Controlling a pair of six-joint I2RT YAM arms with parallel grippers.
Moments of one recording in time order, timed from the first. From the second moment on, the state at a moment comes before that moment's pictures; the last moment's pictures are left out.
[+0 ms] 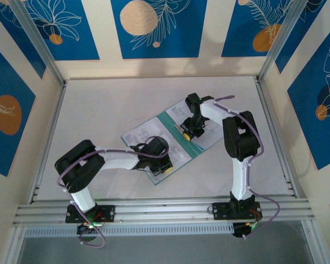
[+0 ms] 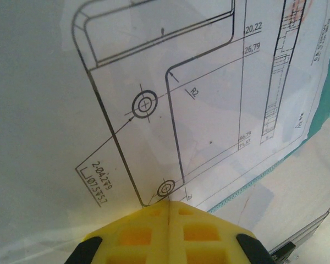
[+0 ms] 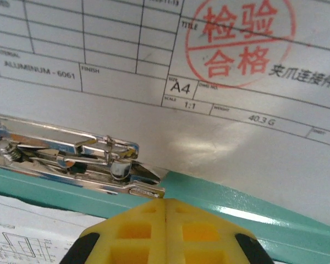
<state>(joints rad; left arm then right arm) -0.91 1.73 0.83 -0.09 0.27 -1.38 0.38 2.05 1.50 -1.00 -0.26 1.12</state>
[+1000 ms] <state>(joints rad) -0.81 1.53 0.78 -0.54 0.13 -1.06 0.25 1.68 1.29 -1.00 -0.23 0.98</state>
